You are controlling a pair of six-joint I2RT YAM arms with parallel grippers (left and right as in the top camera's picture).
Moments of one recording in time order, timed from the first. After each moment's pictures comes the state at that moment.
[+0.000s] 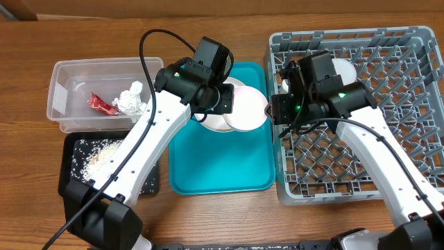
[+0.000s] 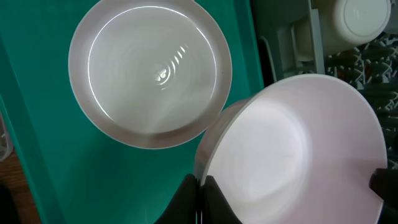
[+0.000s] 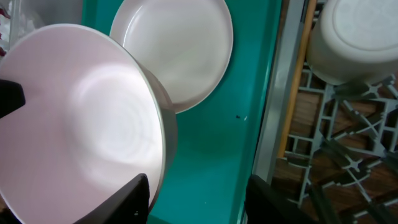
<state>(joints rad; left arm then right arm) -0.49 1.73 1.61 -1.02 0.11 -0.39 0.32 1.54 1.33 -0.92 -0.30 0.24</state>
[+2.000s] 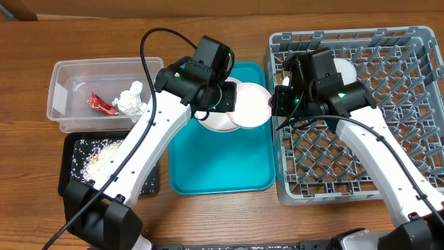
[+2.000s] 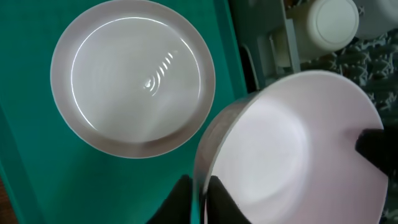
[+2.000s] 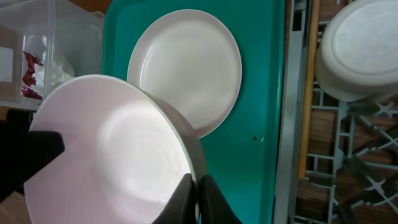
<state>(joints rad) -0.49 1.73 1.61 -0.98 0.15 -0.38 0.32 1.54 1.33 -0.82 -0.31 0.39</state>
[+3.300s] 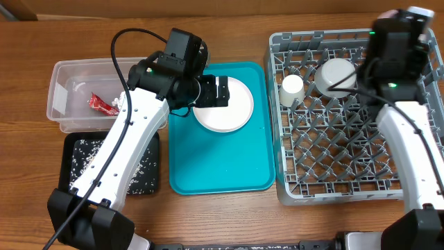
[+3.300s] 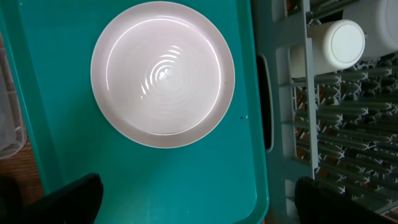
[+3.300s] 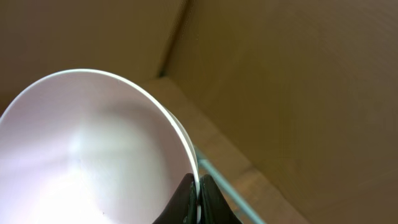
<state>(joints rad) -0.37 1.69 1.61 -1.03 0.22 -0.39 -0.04 1.54 1.33 -0.30 0.88 -0.01</state>
